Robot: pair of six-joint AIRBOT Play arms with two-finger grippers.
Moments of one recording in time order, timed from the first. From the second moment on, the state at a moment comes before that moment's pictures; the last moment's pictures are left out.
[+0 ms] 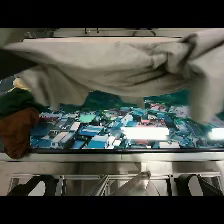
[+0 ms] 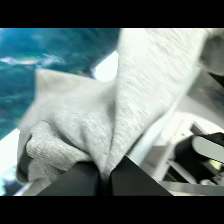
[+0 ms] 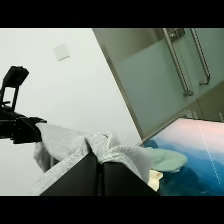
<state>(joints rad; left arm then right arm) 0.23 -0.92 1.62 0.50 -1.69 -1.16 -0.60 -0.64 1.01 0.25 1.50 0.76</state>
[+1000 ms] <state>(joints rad) 0.10 -1.59 1.33 0.70 -1.51 -1.07 -0.39 -1.11 0.86 -0.57 1.01 0.98</state>
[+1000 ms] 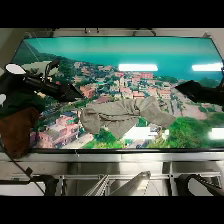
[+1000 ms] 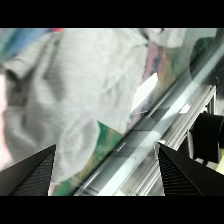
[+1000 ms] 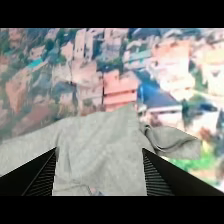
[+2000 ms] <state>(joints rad) -0.18 -1.68 1.01 0.68 -1.29 -1.13 -0.09 -1.42 0.71 -0.67 0.88 1.02</state>
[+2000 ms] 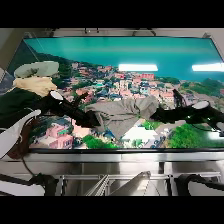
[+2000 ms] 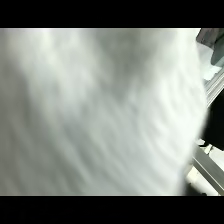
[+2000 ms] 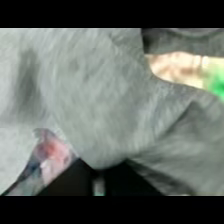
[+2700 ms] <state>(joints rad) -0.04 -1.31 1.51 0.51 -1.71 -1.13 -0.40 -0.89 1.15 -0.41 1.33 1.02</state>
